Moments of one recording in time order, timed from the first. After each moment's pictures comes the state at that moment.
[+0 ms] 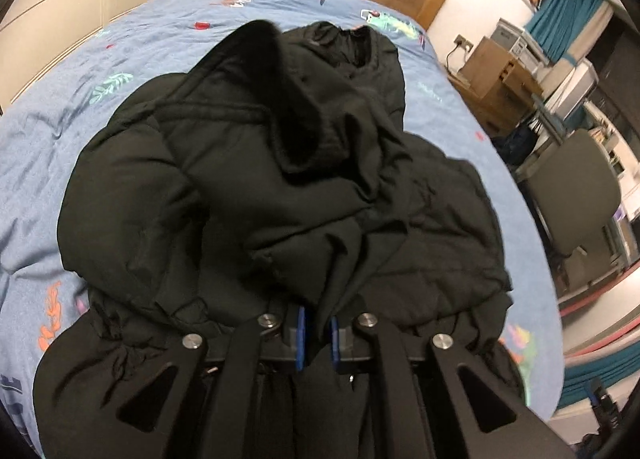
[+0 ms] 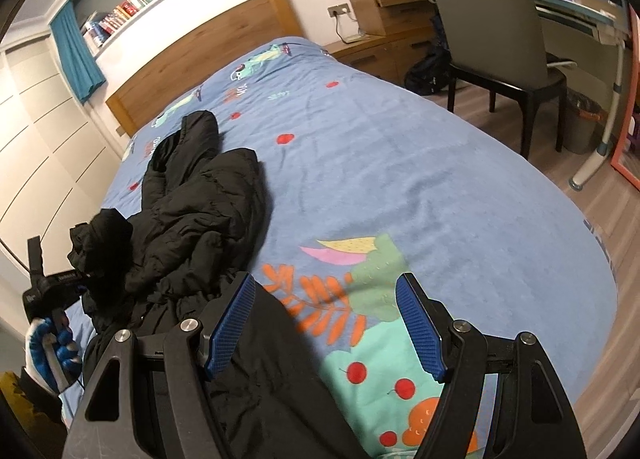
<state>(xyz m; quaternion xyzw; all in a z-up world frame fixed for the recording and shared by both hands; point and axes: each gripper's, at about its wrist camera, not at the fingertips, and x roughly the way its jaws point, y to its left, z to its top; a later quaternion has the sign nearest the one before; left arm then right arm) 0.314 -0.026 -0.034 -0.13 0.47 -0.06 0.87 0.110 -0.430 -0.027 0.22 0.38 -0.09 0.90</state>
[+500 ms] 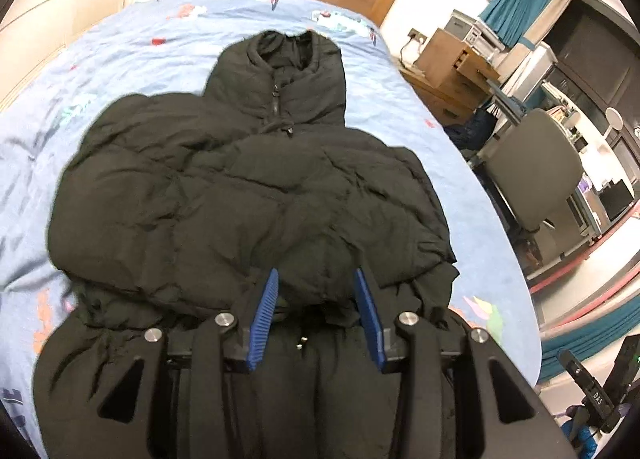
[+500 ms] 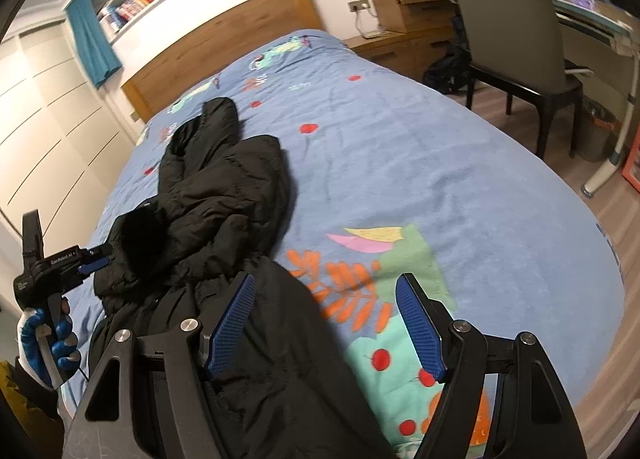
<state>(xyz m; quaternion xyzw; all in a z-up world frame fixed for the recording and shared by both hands) 0.281 -0.033 0.005 -0.12 0.45 -0.14 0.87 0.110 -0.398 -0.018 0.20 0.38 -0.05 0.90</state>
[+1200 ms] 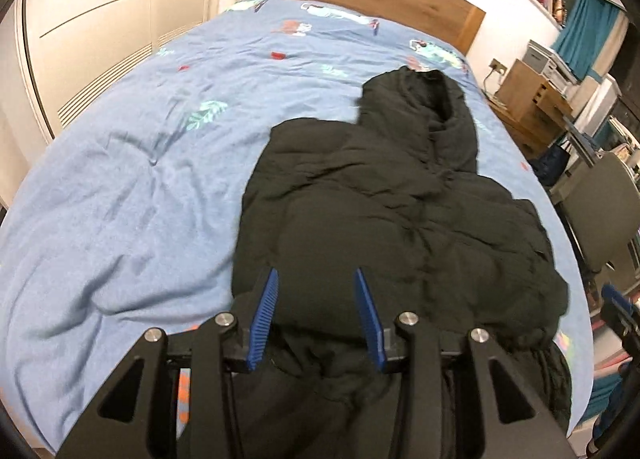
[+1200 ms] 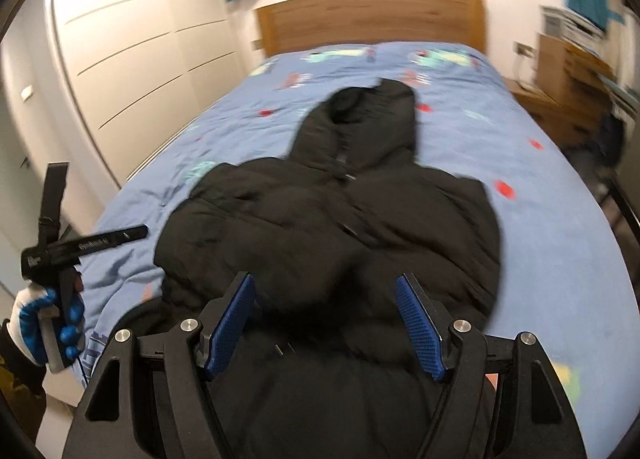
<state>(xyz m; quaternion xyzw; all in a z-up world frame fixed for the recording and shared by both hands) 0.305 0.140 -0.016 -0.12 0.45 0.00 0.89 0.268 -0.168 0.012 0.02 0.39 0.14 0.91</state>
